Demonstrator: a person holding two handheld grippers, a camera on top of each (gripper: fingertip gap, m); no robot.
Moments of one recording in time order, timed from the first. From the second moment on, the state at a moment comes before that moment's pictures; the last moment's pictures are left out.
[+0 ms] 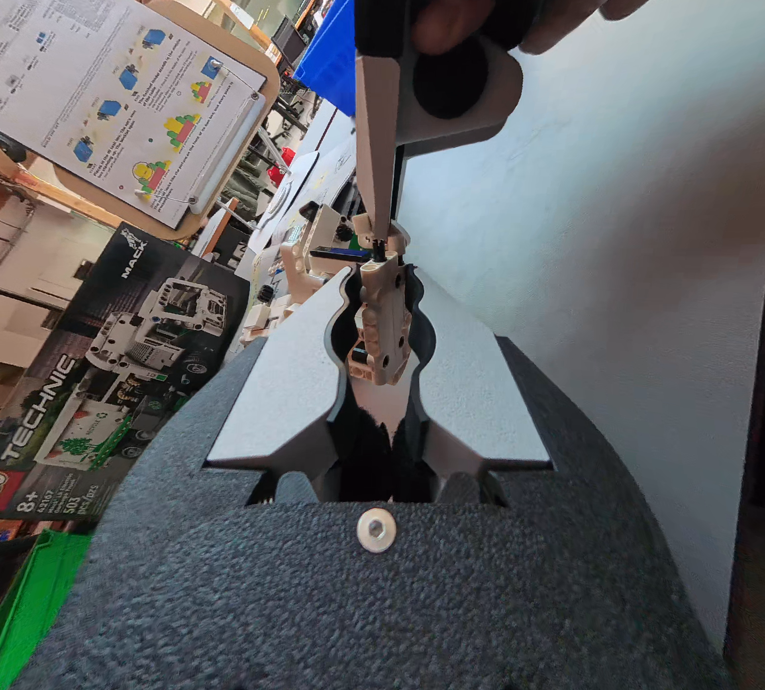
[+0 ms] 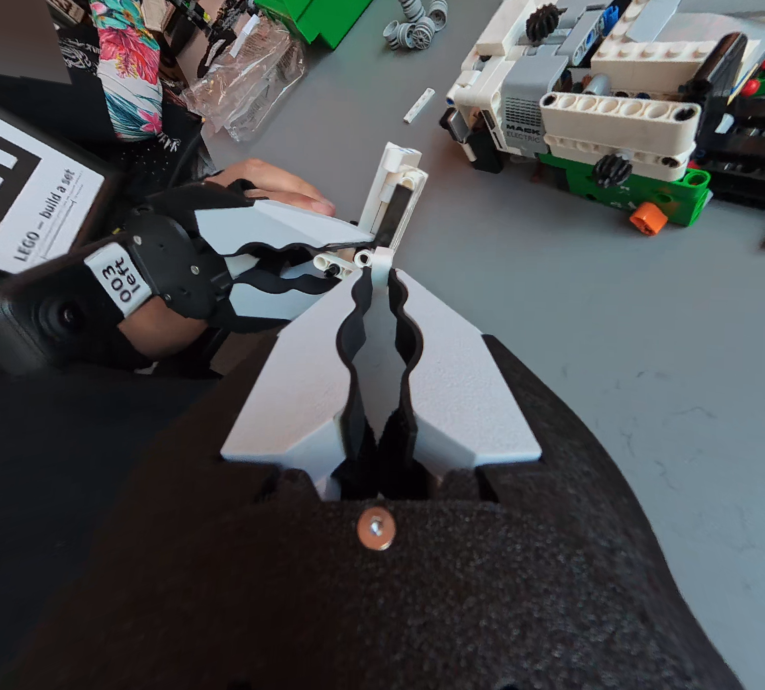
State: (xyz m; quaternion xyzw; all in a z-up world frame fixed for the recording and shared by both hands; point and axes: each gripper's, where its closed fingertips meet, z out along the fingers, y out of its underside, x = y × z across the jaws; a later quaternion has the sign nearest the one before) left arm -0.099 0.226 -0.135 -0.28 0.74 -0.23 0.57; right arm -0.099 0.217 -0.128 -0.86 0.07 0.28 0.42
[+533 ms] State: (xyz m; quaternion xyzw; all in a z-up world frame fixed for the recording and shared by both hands) left arm -0.112 0.206 -0.126 -0.34 0.77 -0.42 0.34; right arm -0.115 0.212 -0.097 -0.87 -0.27 0.14 0.39
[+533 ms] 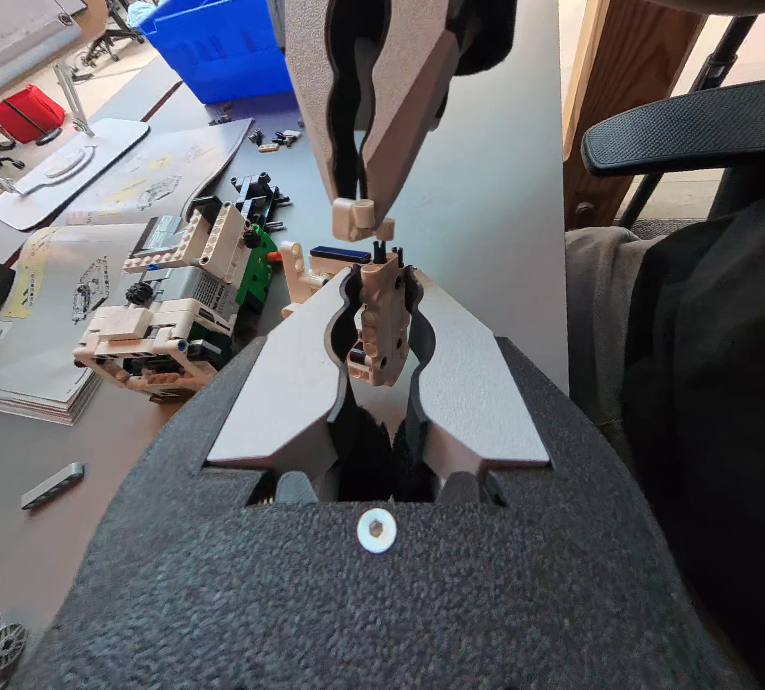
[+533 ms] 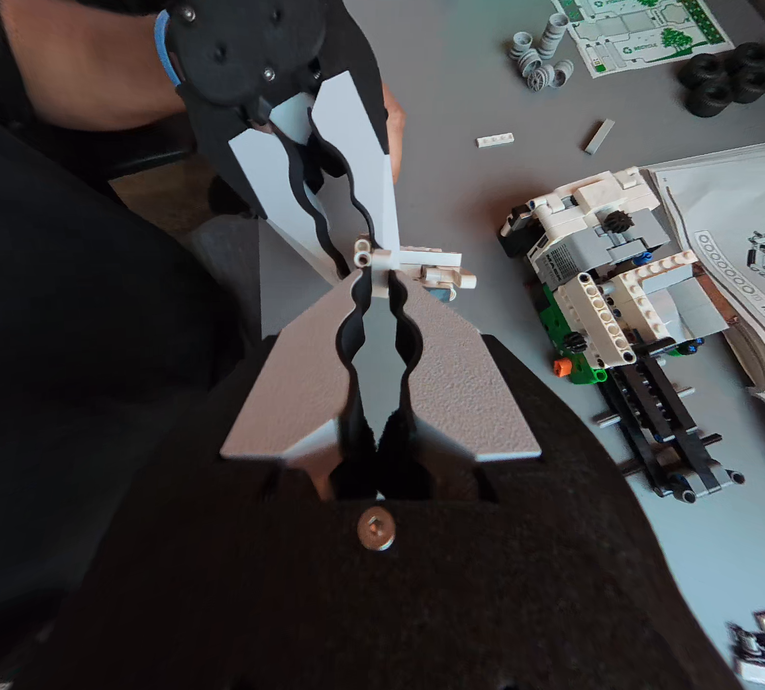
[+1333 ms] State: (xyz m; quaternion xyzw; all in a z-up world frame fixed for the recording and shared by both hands) left arm -0.120 0.203 -0.121 -0.40 0.76 -0.46 0.23; right arm -0.121 0.212 -0.102 -0.87 -0.32 0.15 0.36
